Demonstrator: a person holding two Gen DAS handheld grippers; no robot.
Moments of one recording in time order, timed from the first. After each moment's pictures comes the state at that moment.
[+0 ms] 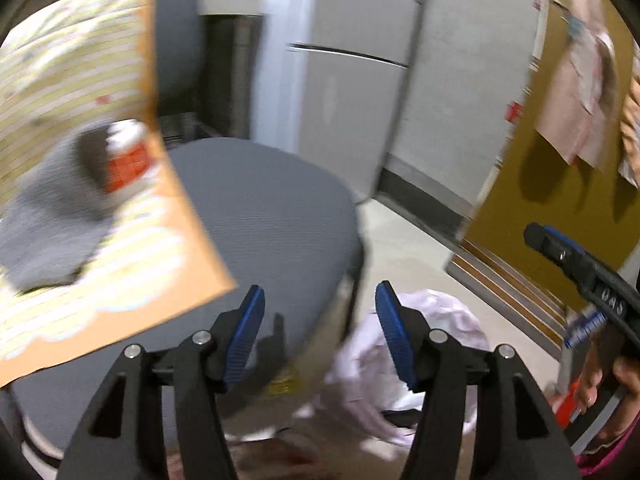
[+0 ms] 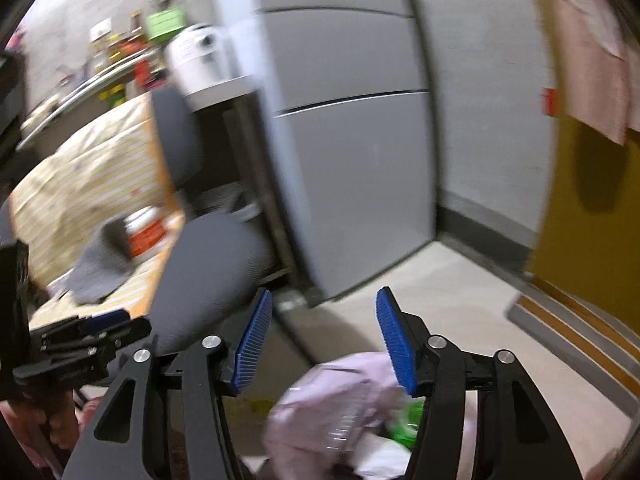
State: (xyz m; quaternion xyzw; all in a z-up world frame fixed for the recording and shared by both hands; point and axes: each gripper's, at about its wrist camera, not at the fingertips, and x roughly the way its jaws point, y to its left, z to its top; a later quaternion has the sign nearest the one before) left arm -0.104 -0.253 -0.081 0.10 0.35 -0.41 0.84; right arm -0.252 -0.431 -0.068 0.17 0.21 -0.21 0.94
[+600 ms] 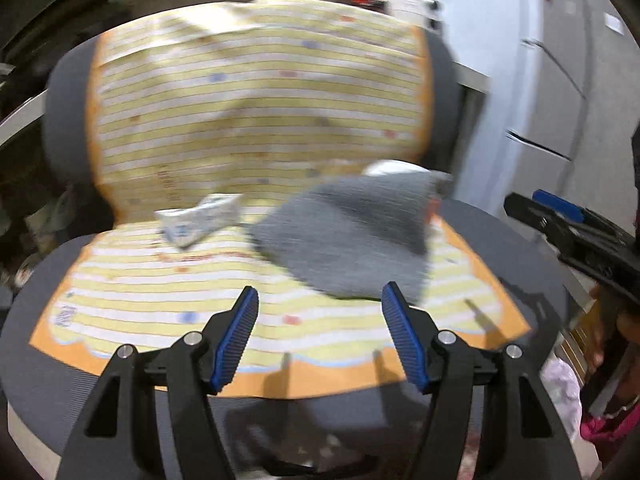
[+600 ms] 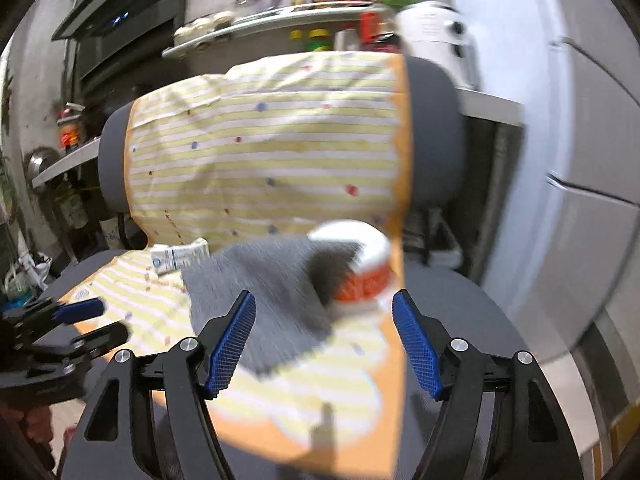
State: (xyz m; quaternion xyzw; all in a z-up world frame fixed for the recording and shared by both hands) left arm 0.001 -0.036 -0.035 0.02 0.32 -0.16 0.93; right arm -0.011 -0.259 0.008 0.01 0.21 0.04 0.98
